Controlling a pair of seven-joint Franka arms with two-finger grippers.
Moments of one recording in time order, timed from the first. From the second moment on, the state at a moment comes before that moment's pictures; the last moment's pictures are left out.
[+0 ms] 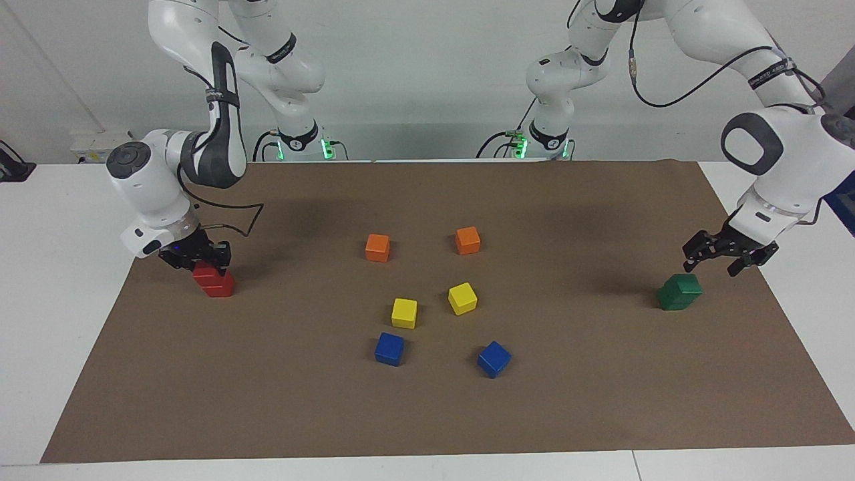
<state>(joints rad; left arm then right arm) 0.27 0.23 -0.12 -1.64 -0.05 1.95 0.33 -0.27 0.13 0.09 -2.13 -0.04 2.30 -0.20</state>
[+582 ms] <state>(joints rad) 0.14 0.05 -0.13 -1.60 -0.05 1.71 0.05 -0.27 0.13 0.09 -2.12 -0.04 2.26 -0.19</state>
